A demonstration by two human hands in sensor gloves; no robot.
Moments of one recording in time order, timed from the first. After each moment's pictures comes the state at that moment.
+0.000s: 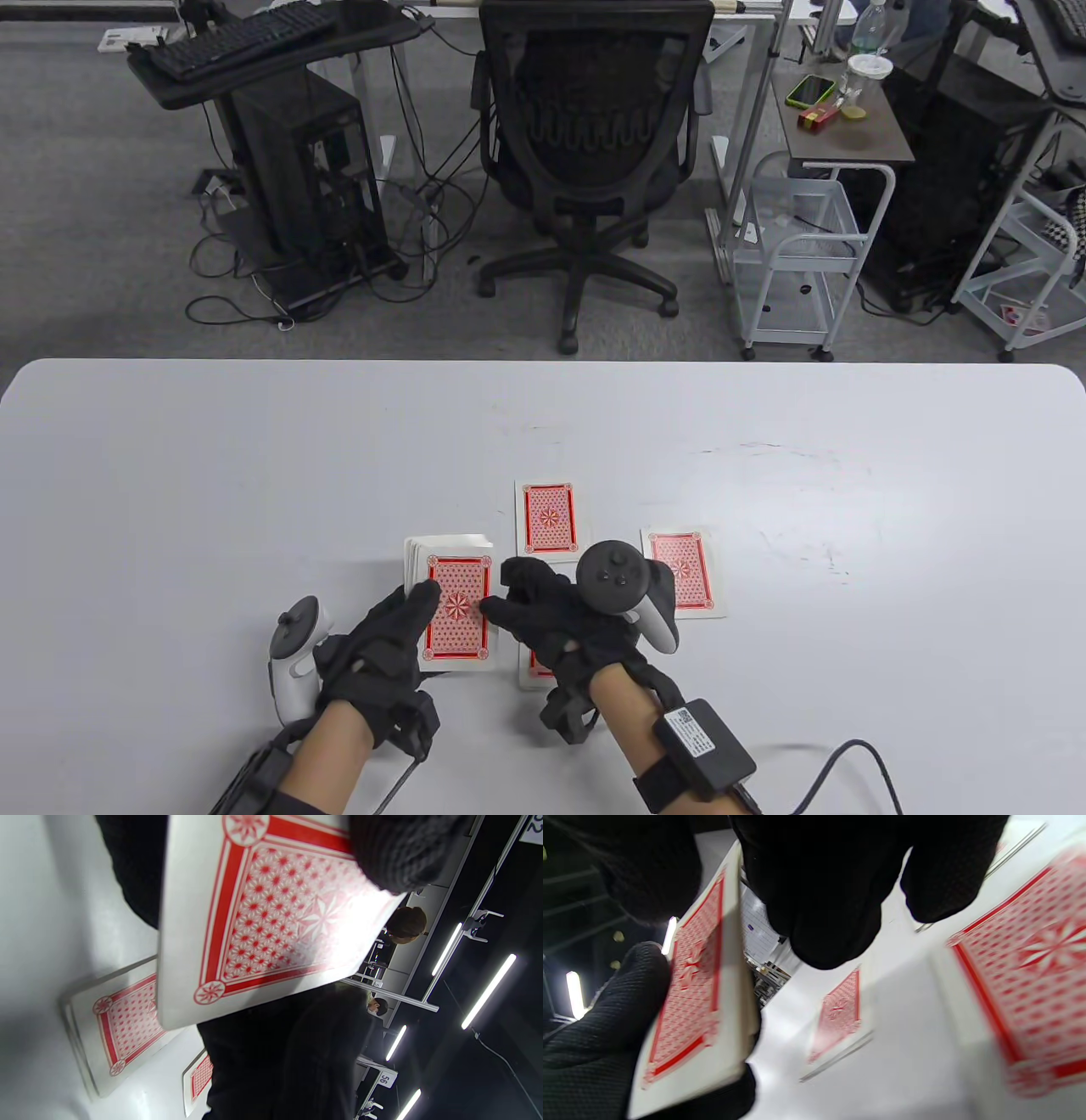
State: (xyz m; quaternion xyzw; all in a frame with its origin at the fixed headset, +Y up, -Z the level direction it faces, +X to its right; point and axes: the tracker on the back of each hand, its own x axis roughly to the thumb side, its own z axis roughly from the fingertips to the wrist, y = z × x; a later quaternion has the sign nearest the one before) left_hand -0.217 -0.791 -0.327 -0.19 0.05 0.76 0.62; right_hand 0.038 -0.735 -0.362 0.17 0.09 0.86 0.47
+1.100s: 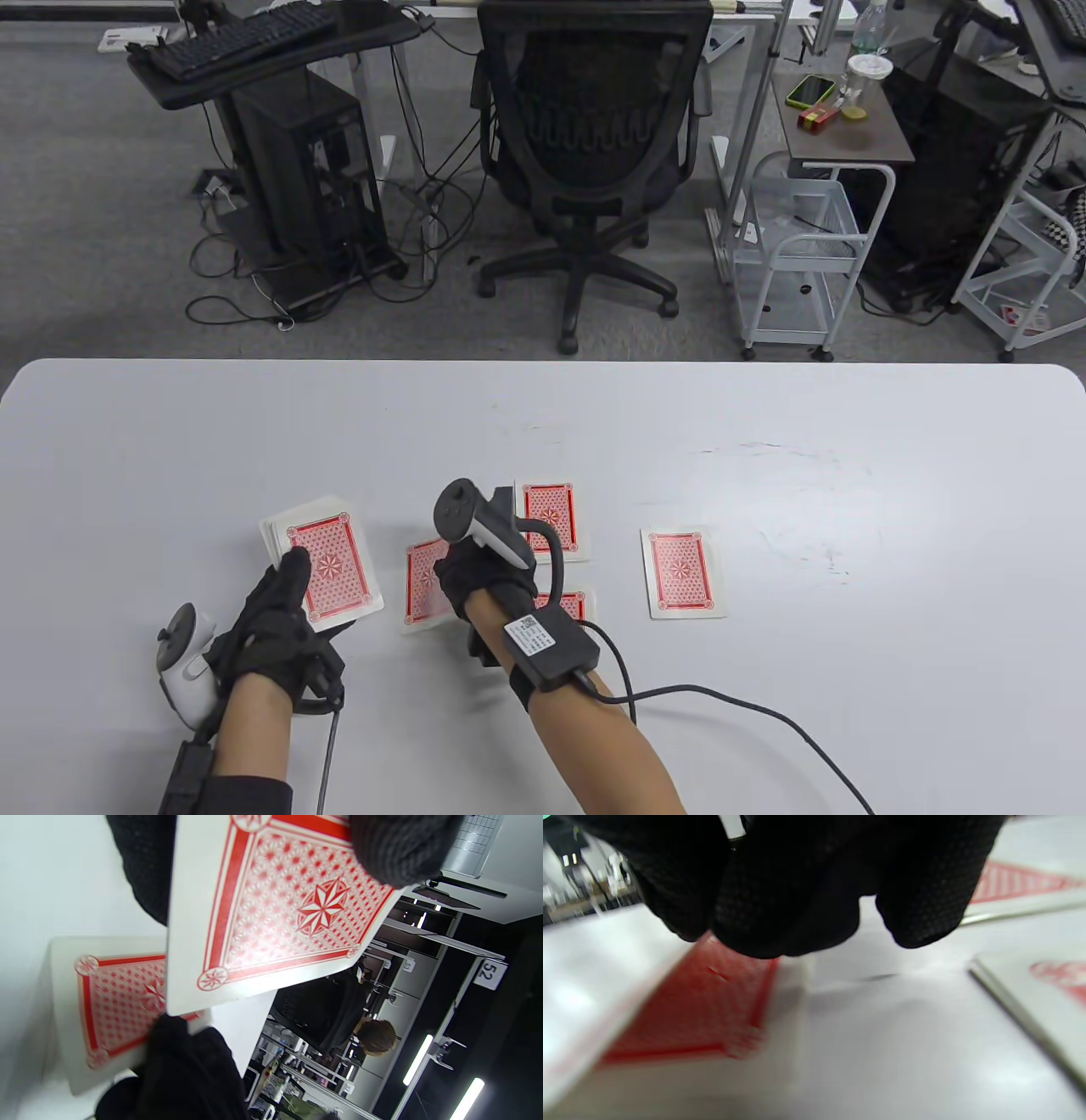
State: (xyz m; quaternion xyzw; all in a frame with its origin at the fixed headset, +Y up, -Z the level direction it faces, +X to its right) left_hand -0.330 -0.793 -0.336 -0.07 0.18 0.81 0.55; right_hand -0.083 -0.756 -0.447 0.07 0.13 0.99 0.05
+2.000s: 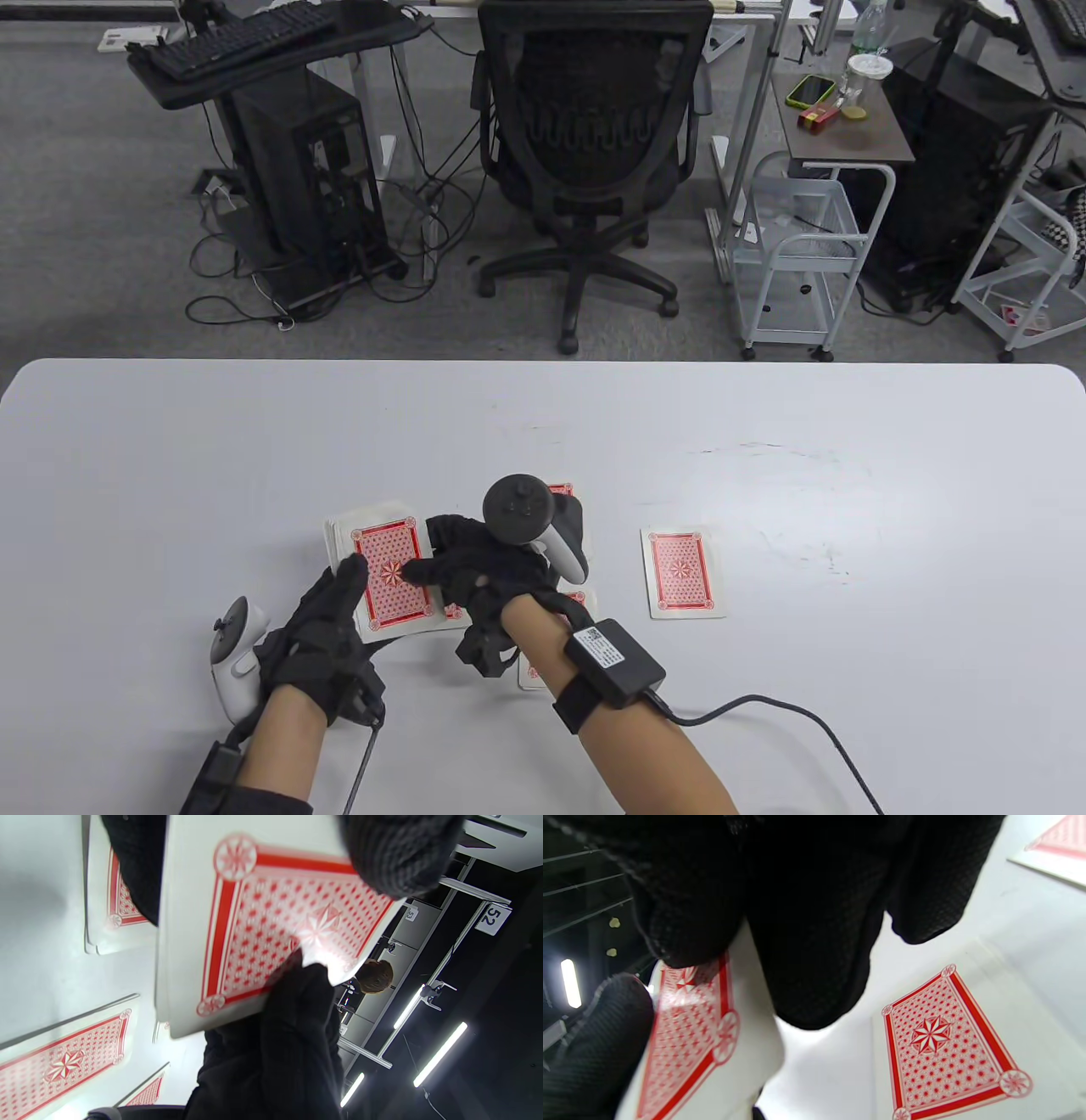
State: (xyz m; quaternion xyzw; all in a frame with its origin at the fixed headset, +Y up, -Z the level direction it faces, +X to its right) left_hand -0.278 -0.789 -0.337 -0.13 0.10 0.83 0.54; right_hand -0.033 -0.709 -0.424 0.19 0.14 0.85 0.47
